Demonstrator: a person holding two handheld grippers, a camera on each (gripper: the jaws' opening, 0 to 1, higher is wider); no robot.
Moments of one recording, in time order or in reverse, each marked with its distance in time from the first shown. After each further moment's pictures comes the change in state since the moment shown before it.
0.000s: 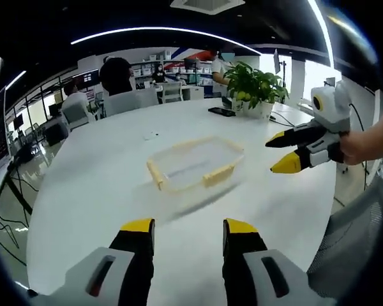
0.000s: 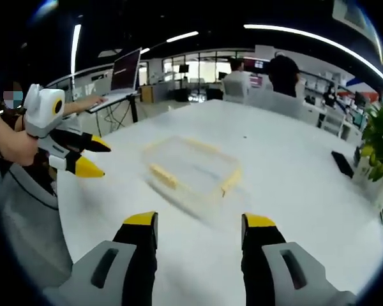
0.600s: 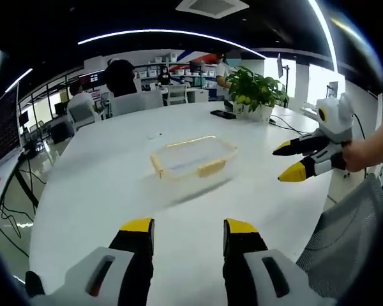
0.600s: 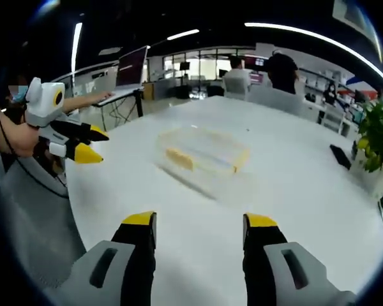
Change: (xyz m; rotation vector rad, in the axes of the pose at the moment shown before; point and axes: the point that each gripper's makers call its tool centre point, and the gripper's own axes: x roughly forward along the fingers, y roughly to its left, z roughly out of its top) left arm -0.040 -0.008 -0.016 -0.023 -0.024 0.026; right arm -0.032 0.028 -0.031 -0.010 0.023 0.005
